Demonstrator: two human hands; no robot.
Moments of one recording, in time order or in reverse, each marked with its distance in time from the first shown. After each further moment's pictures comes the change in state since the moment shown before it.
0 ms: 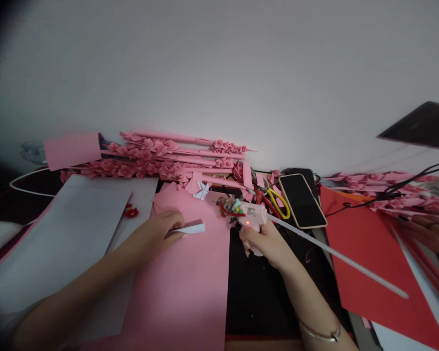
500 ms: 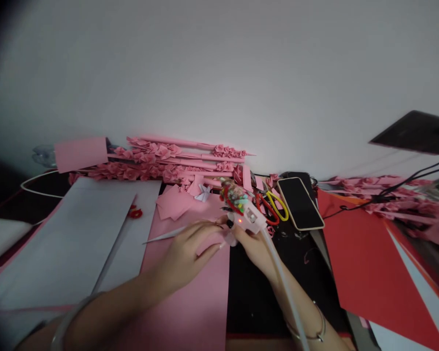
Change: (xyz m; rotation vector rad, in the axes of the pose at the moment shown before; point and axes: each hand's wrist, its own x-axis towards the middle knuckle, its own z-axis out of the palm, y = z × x) left_hand -0.003 0.059 0.040 -0.216 0.330 0.335; right_hand 0.003 0.000 0.023 -0.164 0.059 -0.320
